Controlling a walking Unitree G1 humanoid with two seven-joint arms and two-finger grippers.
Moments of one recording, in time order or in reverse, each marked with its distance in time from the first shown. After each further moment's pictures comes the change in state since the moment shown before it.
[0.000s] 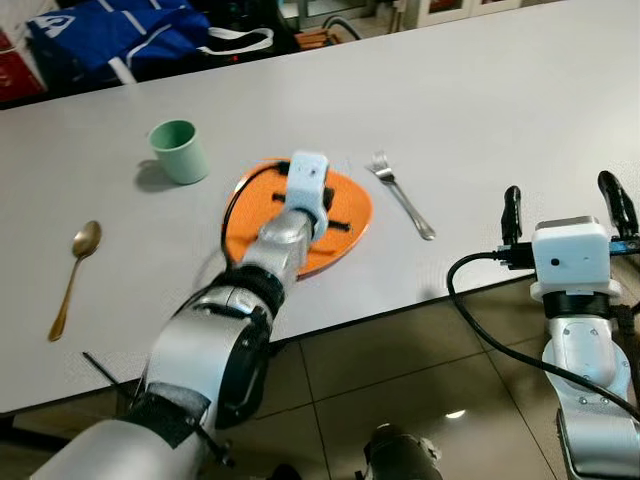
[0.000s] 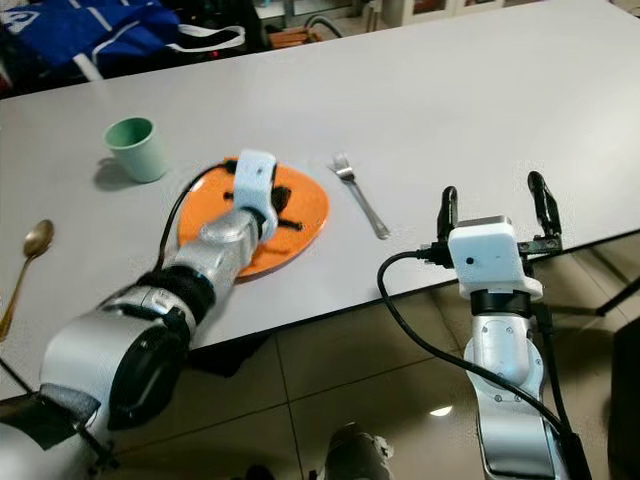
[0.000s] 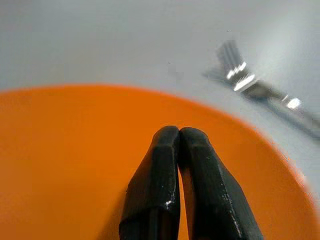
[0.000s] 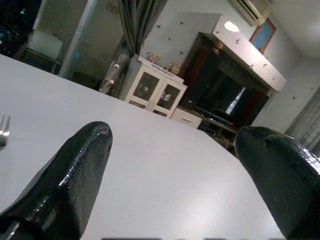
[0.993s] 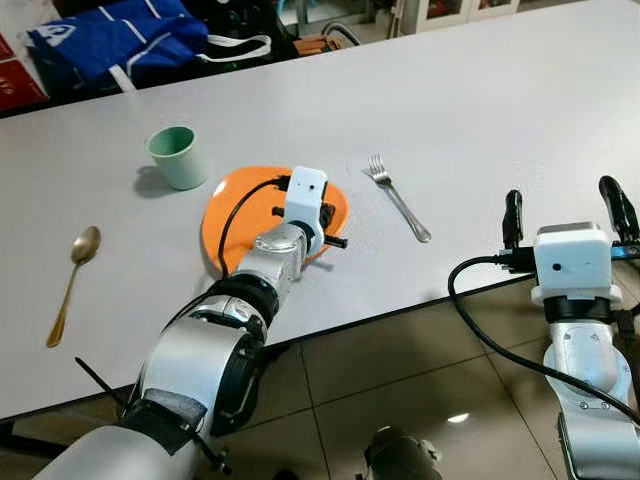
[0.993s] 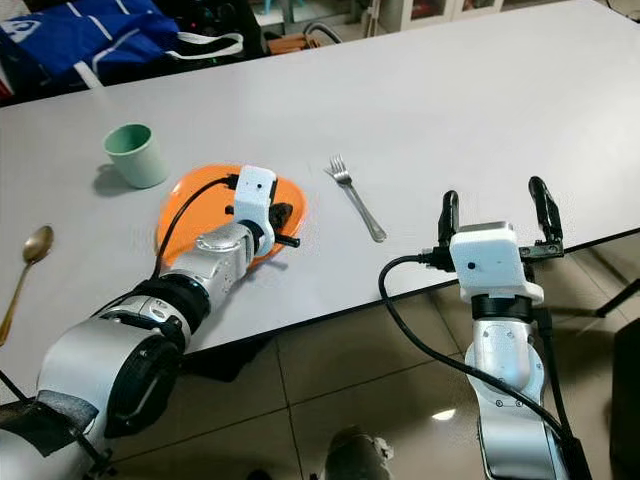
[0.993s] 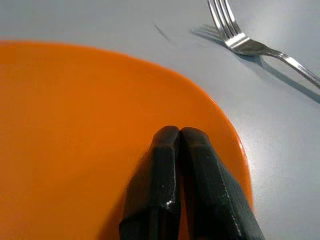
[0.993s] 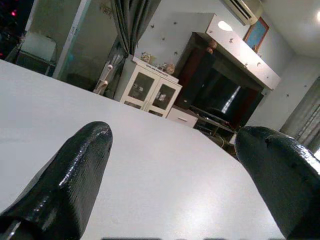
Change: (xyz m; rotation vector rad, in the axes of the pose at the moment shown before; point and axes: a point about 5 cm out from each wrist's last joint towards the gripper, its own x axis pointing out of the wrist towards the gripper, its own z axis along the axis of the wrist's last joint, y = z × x) left arm -0.005 0.005 -0.029 -0.044 0.102 -0.038; right arm -0.003 -0.003 0.002 0.000 -0.006 -0.016
